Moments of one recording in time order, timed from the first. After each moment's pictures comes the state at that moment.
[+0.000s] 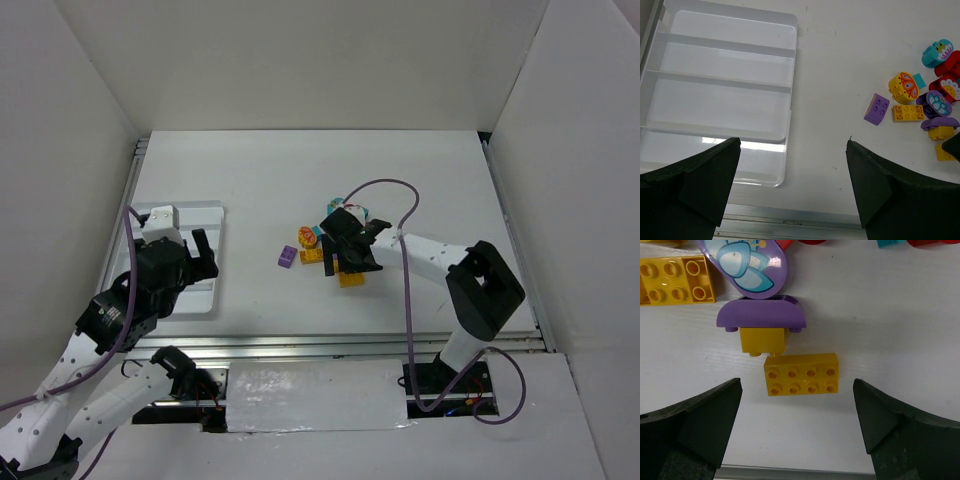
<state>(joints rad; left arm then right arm) -0.57 0.64 0.92 -0.84 -0.58 -0.47 0.75 1.65 1.10 -0.61 0.30 0.60</state>
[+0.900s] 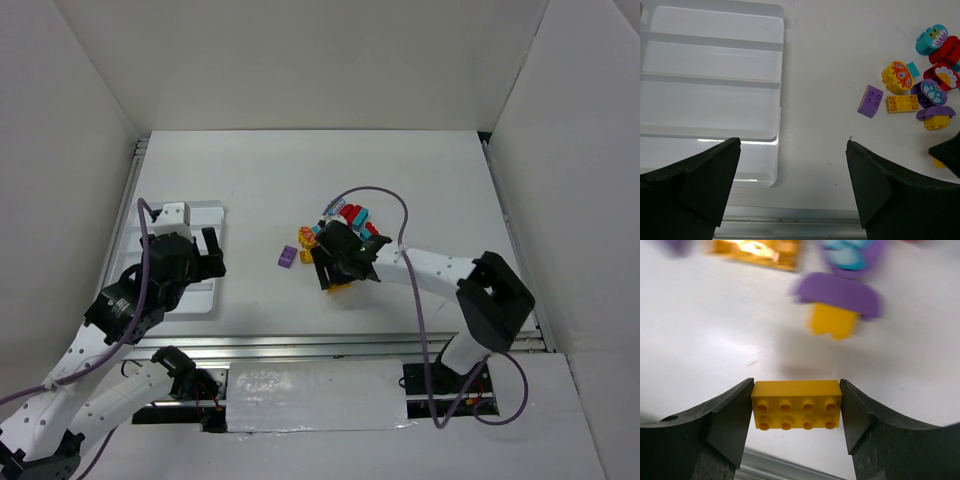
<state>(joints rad) -0.56 0.69 0.91 -0.81 -0.53 -0.45 0.80 1.64 1.02 -0.48 0.19 0.50</state>
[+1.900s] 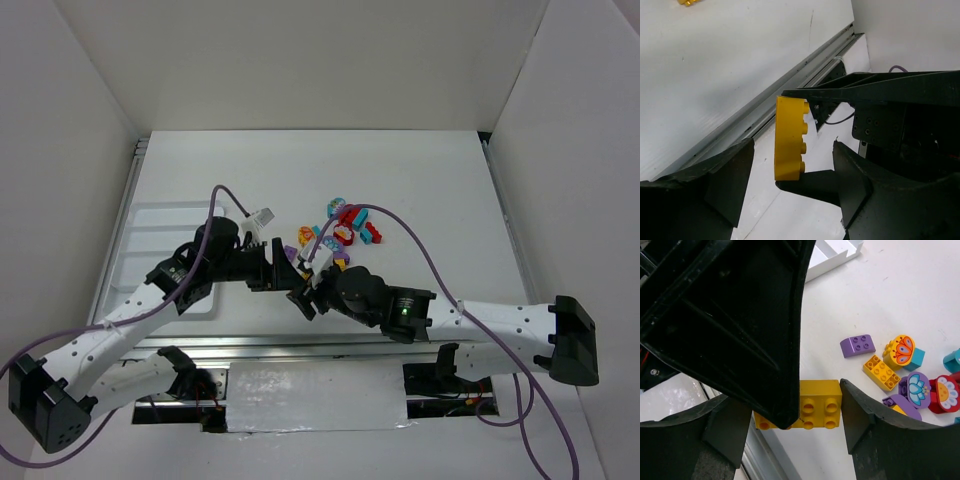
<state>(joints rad) -0.62 0.98 0.82 -0.39 0.51 -0.77 1.26 1.11 0.77 0.05 0.31 0.05</state>
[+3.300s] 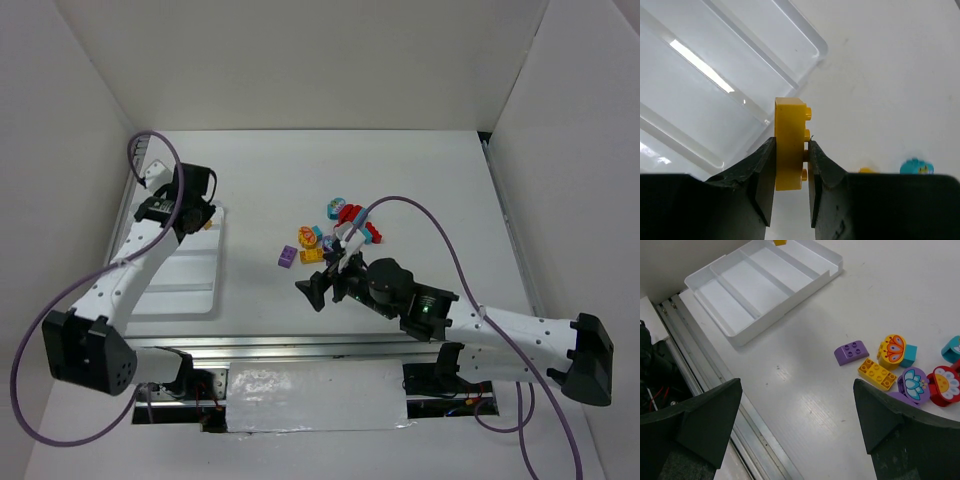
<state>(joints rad) -0.24 1.27 1.19 -0.75 -0.48 -0.96 1.13 0.97 0.67 0.14 0.25 0.17</state>
